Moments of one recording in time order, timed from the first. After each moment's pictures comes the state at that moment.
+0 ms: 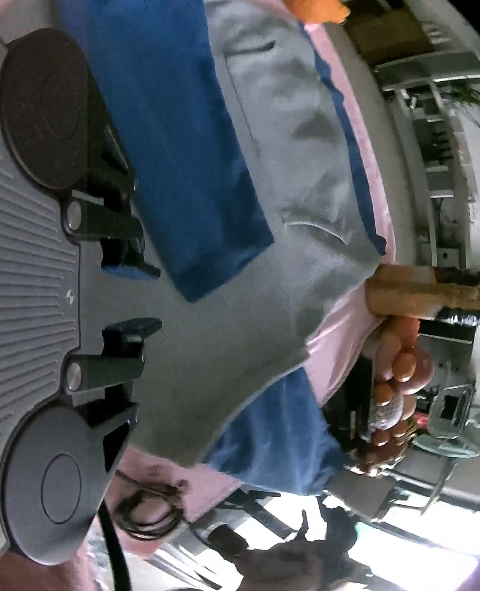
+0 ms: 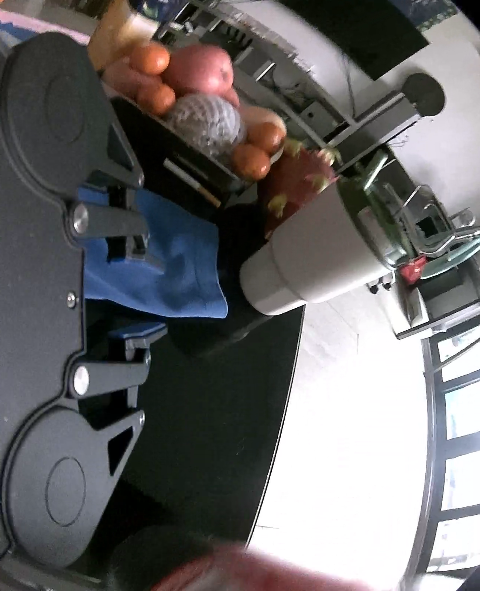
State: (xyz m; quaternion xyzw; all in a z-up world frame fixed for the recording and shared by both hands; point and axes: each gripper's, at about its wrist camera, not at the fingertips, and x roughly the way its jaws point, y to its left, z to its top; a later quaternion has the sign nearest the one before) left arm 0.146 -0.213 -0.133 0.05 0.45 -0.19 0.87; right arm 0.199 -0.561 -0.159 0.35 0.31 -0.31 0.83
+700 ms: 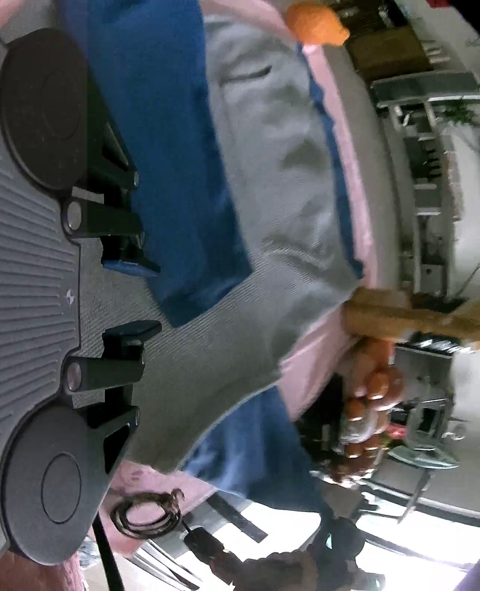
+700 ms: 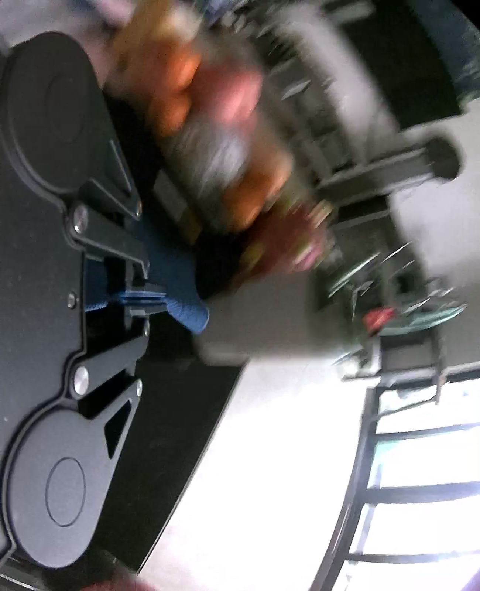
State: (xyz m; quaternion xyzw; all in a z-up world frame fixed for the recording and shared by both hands) left arm 0.133 -0.181 -0.107 0.03 0.42 -0.16 0.89; right arm 0.208 -0.508 -0.104 0.22 0.27 -0.27 0.90
